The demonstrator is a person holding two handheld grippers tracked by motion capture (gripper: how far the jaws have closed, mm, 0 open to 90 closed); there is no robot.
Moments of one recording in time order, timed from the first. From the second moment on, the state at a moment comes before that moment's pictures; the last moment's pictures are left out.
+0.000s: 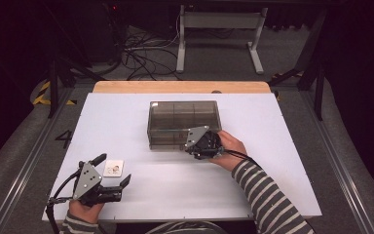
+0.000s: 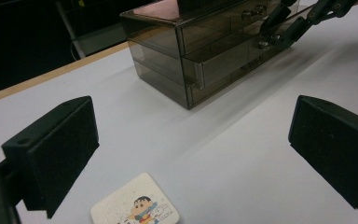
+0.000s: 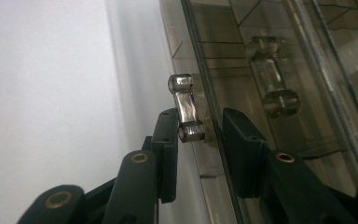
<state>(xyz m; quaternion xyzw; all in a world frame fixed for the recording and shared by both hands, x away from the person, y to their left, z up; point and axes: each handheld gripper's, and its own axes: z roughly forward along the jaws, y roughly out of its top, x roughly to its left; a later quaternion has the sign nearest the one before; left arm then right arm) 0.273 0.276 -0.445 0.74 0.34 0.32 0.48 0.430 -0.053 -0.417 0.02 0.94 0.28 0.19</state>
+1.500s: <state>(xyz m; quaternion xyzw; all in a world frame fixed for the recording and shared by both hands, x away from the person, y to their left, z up) 0.274 0.276 -0.445 0.74 0.34 0.32 0.48 0.405 -0.058 -0.416 0.00 0.95 0.28 0.12</state>
